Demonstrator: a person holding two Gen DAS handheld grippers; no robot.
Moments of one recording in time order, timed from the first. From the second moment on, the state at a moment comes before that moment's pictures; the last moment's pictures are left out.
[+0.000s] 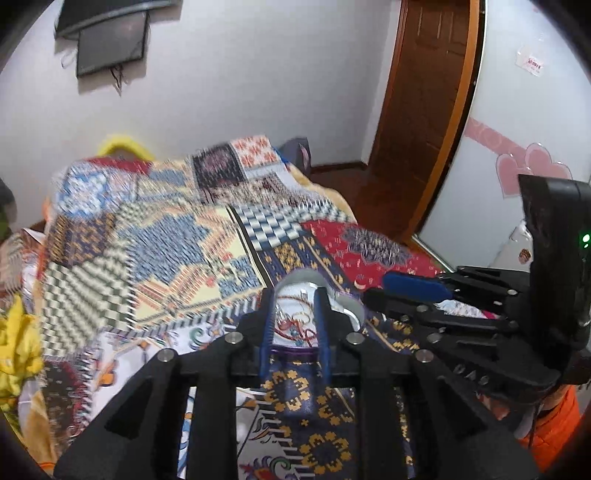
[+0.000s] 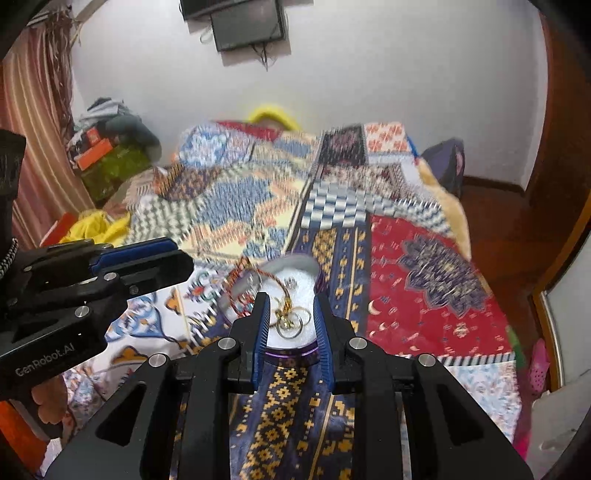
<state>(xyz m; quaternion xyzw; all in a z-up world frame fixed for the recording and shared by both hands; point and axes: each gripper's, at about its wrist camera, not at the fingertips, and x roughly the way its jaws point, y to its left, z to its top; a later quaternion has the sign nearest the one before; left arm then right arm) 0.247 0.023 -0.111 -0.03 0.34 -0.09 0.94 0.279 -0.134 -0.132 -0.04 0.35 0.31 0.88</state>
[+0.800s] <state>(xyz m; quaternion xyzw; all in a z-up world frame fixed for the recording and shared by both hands) 0.052 0.005 0.030 -0.02 0.06 0.01 1.00 0.090 -0.197 0.013 0.02 0.04 0.22 0.97</state>
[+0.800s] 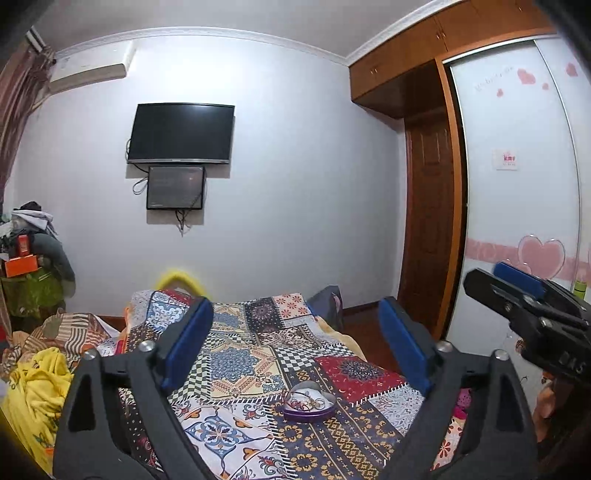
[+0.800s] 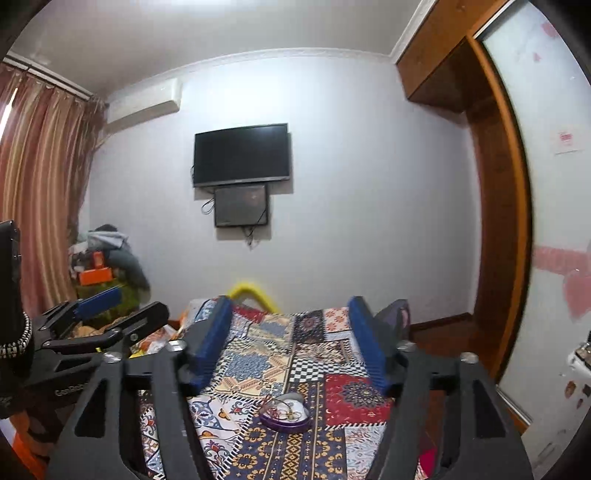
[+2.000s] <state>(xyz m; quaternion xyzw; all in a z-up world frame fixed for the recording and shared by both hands) 0.032 0.013 0.019 -0.04 0.08 0.02 1.00 0.079 -0.200 0.003 0.01 0.07 0.20 0.98</state>
